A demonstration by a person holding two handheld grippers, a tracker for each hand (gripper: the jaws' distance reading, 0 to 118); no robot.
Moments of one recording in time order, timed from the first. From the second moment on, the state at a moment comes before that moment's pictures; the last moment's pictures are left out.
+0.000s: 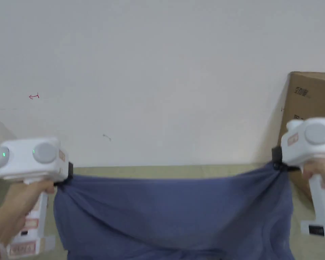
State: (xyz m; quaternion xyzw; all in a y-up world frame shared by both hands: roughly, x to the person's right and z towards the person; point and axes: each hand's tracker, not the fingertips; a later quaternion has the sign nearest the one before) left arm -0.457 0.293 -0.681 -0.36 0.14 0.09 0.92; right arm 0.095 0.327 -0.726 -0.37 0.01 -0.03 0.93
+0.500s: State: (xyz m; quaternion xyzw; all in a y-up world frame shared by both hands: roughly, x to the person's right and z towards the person) left arm -0.467 0.160 -0.567 -0.43 0.09 0.15 0.89; right arm 0.133 0.168 -0.609 -0.42 0.03 -0.07 0.90
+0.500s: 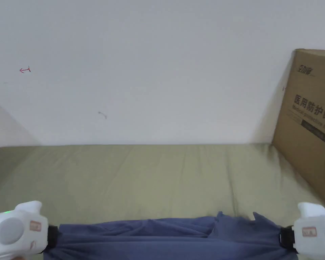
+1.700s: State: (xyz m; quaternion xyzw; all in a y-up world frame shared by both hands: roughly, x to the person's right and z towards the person) left arm -0.418 0.155 -0.177 -0.46 0.09 0.12 0.88; right arm 0.146 0.148 -0.240 -0.40 0.01 0.04 0.92
